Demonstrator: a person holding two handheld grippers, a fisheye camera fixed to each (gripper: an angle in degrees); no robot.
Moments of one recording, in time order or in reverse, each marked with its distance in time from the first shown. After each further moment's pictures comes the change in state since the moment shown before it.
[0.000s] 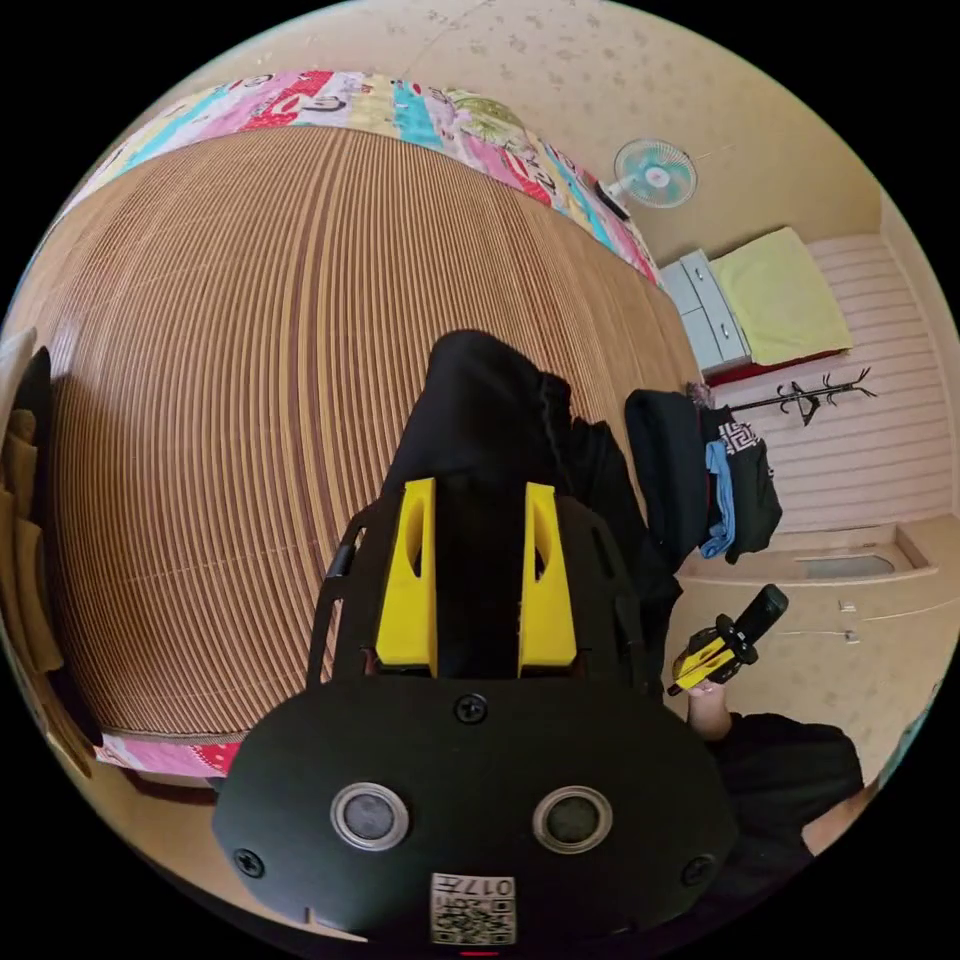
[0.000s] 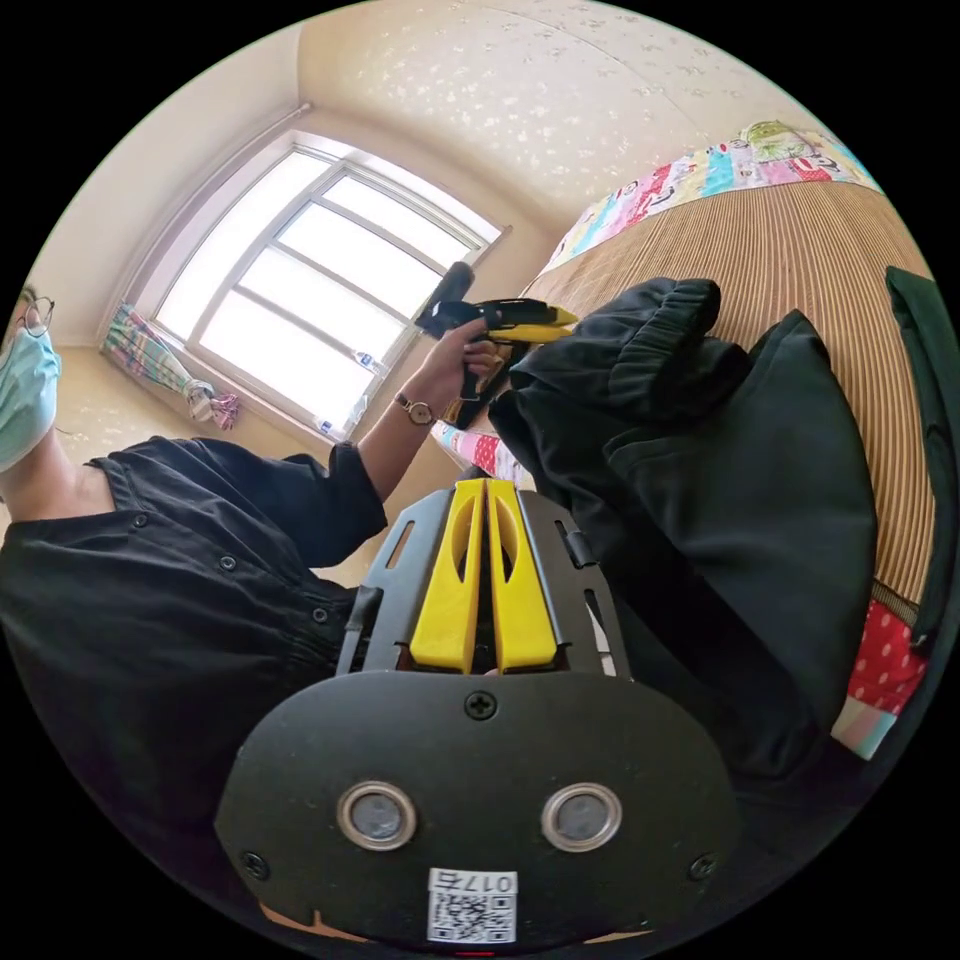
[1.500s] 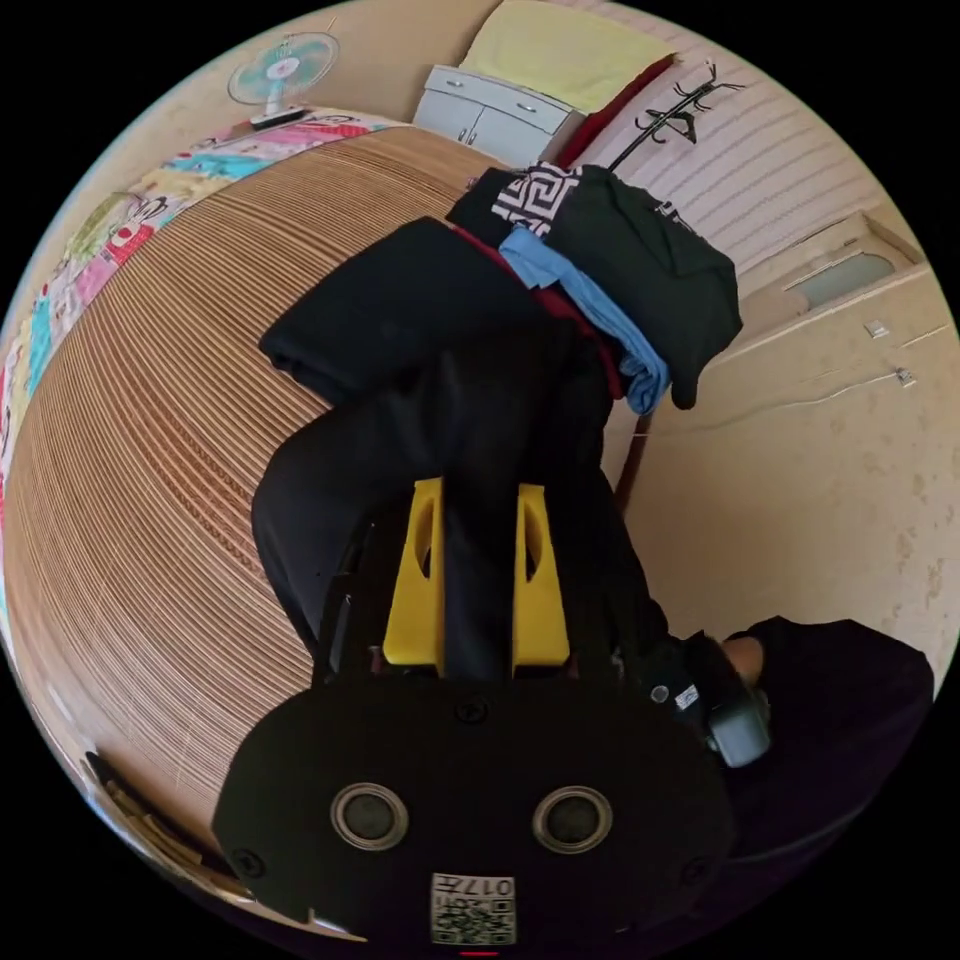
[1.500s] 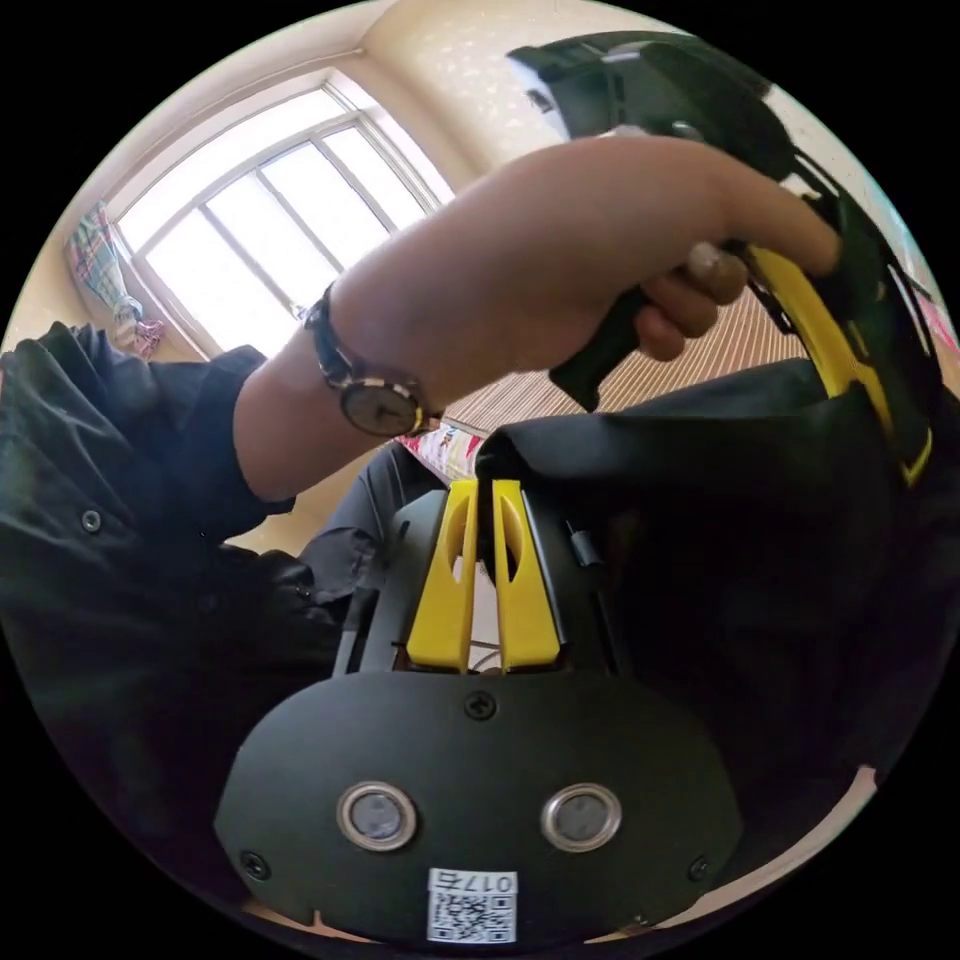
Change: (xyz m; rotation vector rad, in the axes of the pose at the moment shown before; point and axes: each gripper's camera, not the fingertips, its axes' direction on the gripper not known) left arm 0.316 0.106 0.221 -0.289 -0.059 0.678; right arm -0.120 0.009 0.058 -0.005 0.325 -0.155
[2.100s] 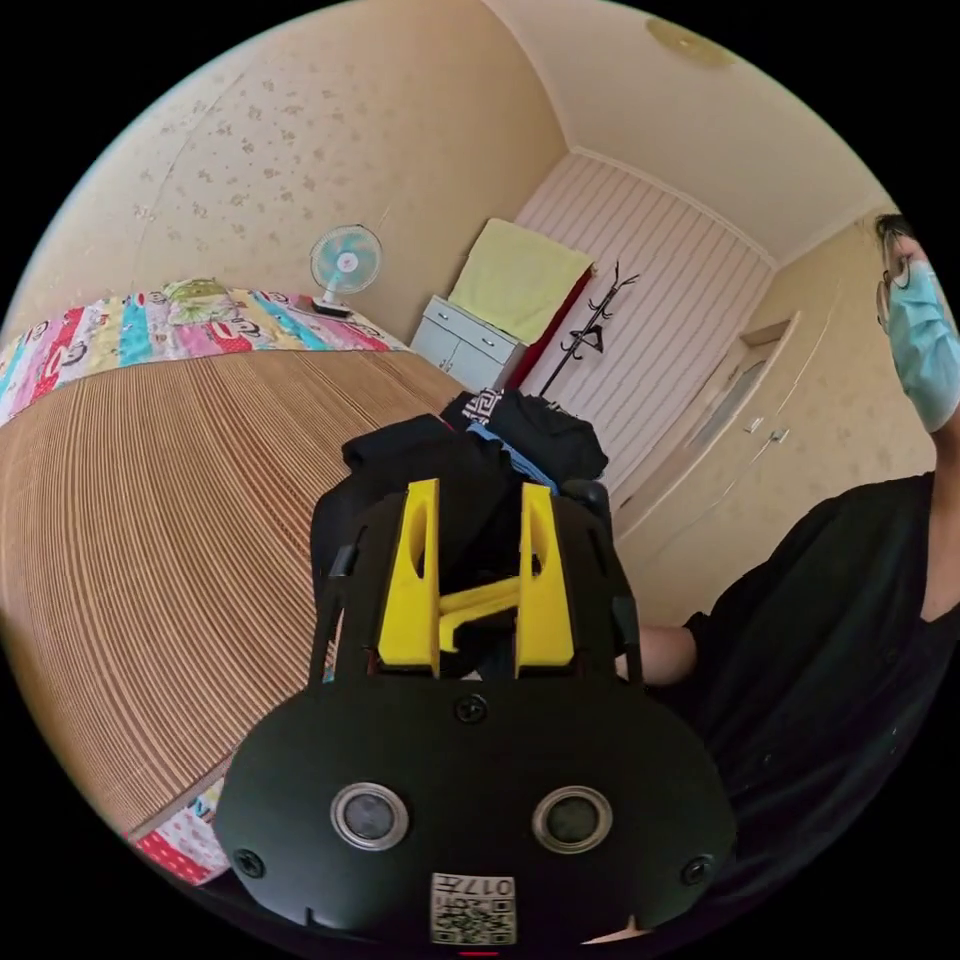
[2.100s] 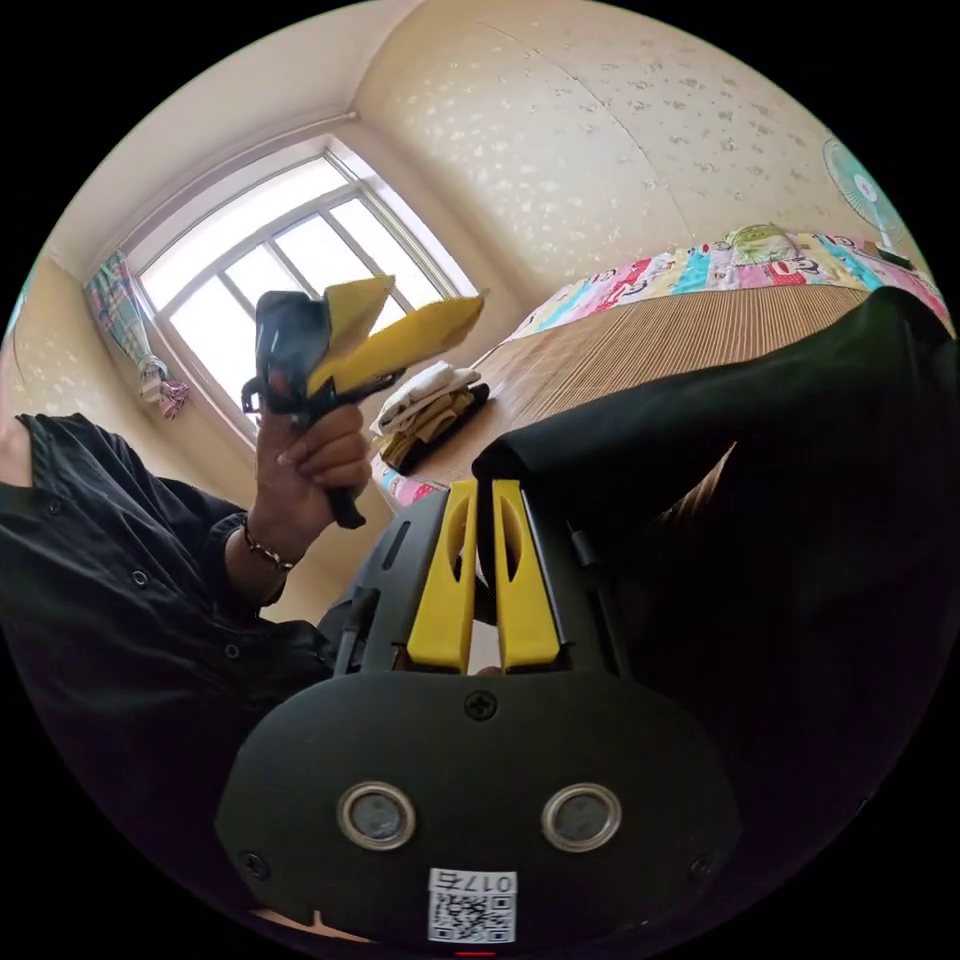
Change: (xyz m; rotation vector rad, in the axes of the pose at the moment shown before) left arm -0.004 0.271 -0.103 0.723 0.122 -0.006; right arm 0.008 -0.038 -0.003 0.191 -0.072 0.044
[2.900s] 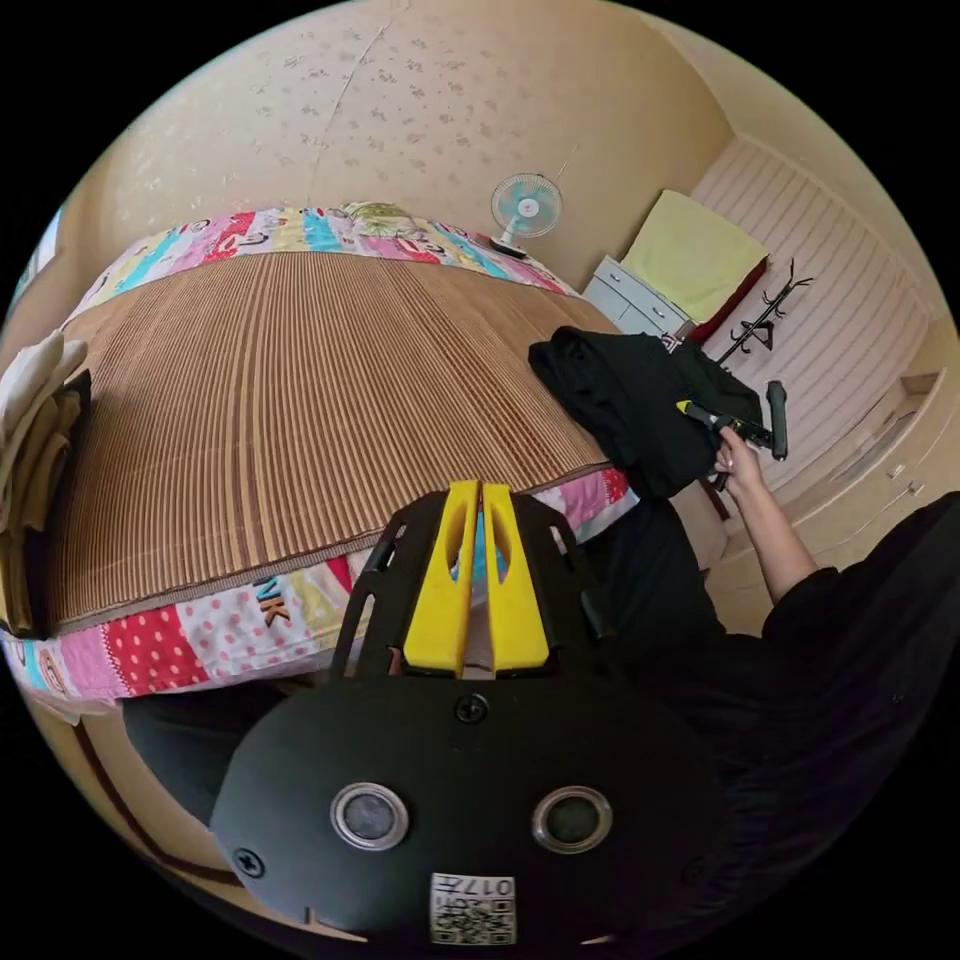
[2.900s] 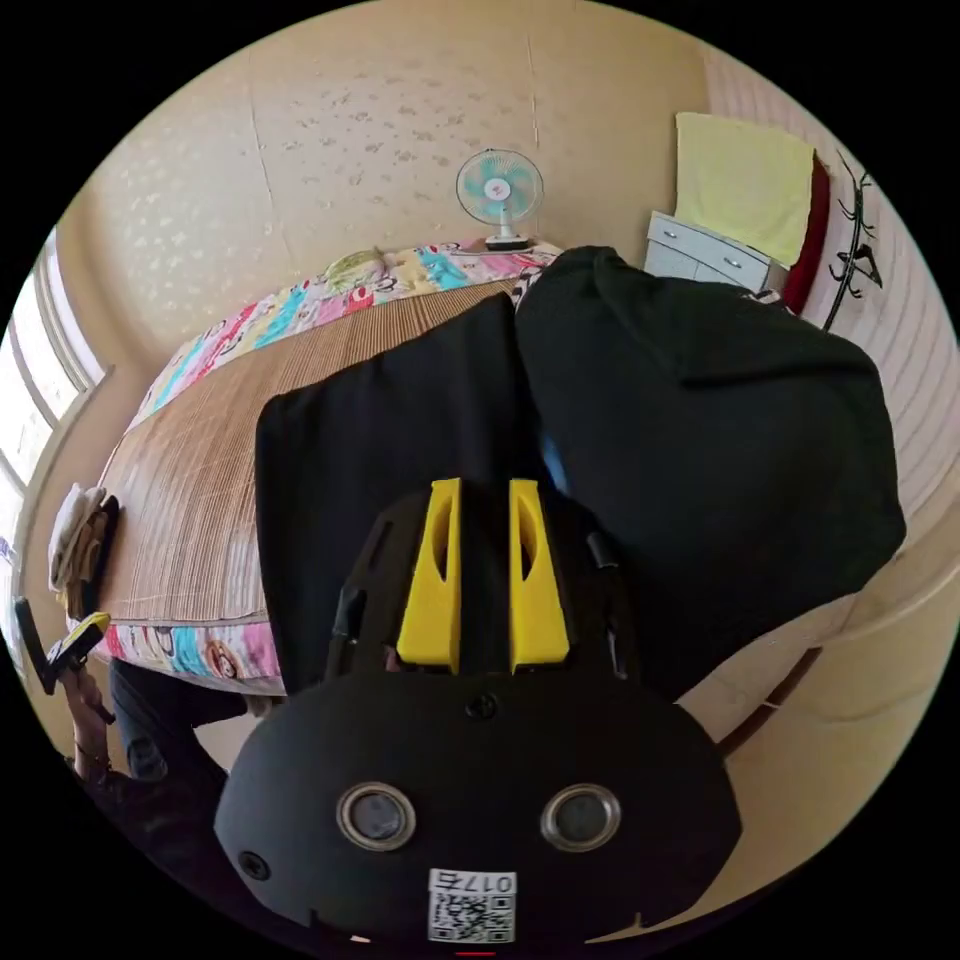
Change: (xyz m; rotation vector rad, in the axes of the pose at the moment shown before) left arm -0.012 0.095 -0.017 -0.114 -0.419 -0.265; right arm 0.146 -0.005 -0.128 0.090 1.044 0.438
